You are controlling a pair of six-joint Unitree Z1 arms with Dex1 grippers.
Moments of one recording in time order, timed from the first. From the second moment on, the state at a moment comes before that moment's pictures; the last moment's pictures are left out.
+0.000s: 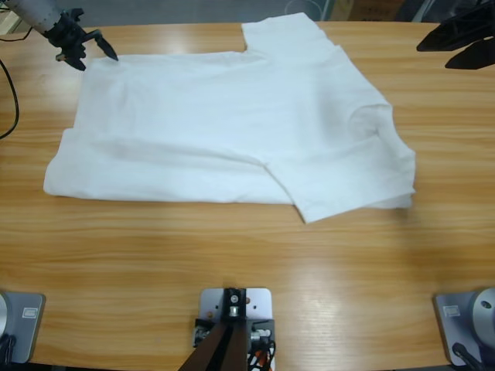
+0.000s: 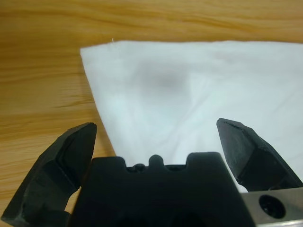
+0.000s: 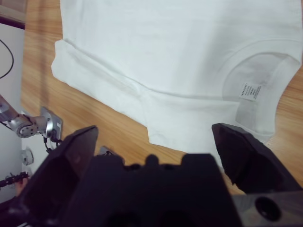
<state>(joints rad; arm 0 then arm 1) -0.02 2.51 -2.31 1.21 -0.24 -0.11 0.13 1.47 -1.32 0.94 0.58 0.05</state>
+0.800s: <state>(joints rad) 0.03 2.30 -1.79 0.70 -0.38 -0.18 0.13 1.49 -1.33 0.94 0.58 0.04</state>
